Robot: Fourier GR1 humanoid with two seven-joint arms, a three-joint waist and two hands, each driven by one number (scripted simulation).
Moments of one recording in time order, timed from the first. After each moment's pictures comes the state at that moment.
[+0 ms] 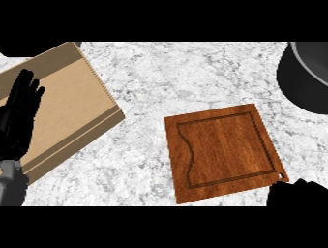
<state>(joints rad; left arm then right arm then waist) -0.16 0.26 0.09 -1.65 0.13 0.17 0.21 0.31 -0.51 0.15 -2.06 0.76 0.46 -0.38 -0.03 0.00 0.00</state>
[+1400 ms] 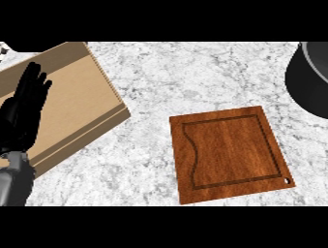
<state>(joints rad) -0.22 0.24 0.09 -1.63 0.11 0.15 0.24 -0.27 -0.60 -0.50 -1.56 0.18 0.42 -0.12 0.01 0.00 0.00</state>
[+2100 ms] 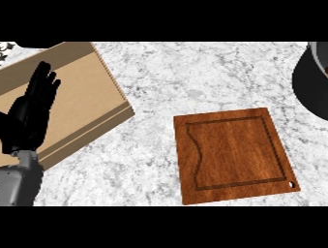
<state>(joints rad) -0.23 0.21 0.06 -1.62 0.08 0.15 0.22 -0.53 -0.66 -0.38 -0.99 0.60 -0.03 -0.42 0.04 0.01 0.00</state>
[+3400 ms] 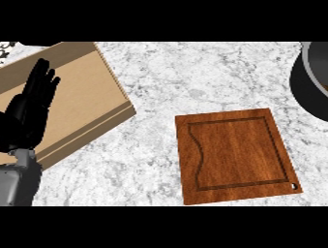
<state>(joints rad) -0.24 0.21 0.07 -1.64 0.09 0.14 0.24 -0.83 -0.75 -0.59 -0.23 0.41 0.34 -0.70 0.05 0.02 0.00</state>
